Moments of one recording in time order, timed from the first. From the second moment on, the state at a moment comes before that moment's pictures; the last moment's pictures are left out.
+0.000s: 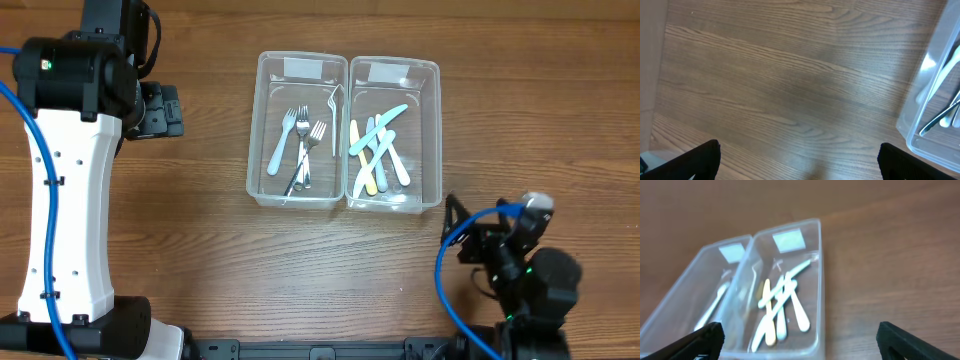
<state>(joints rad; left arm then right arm) -0.06 1.66 2.04 -1.65 -0.31 -0.26 -0.12 0.30 0.43 -0.51 -0.28 0.22</state>
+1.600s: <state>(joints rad) -0.06 1.66 2.04 -1.65 -0.31 -0.26 -0.12 0.01 0.16 -0.47 -0.33 0.22</state>
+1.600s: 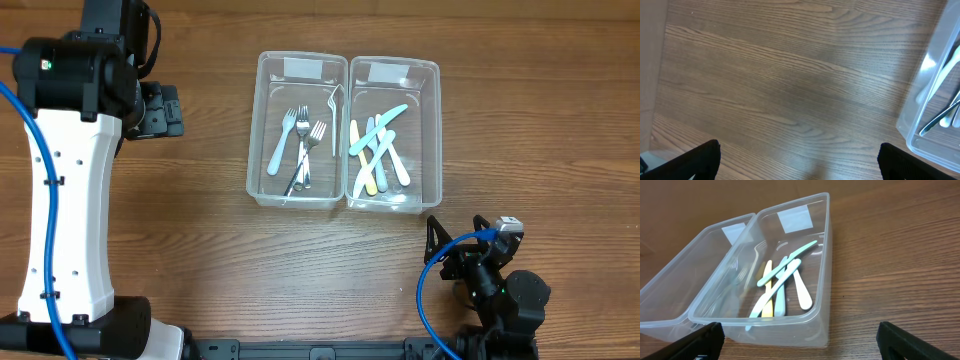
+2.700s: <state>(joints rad) 0.00 0.71 1.03 -0.79 -0.33 -0.29 -0.12 0.01 0.16 -0.46 -0.33 0.22</state>
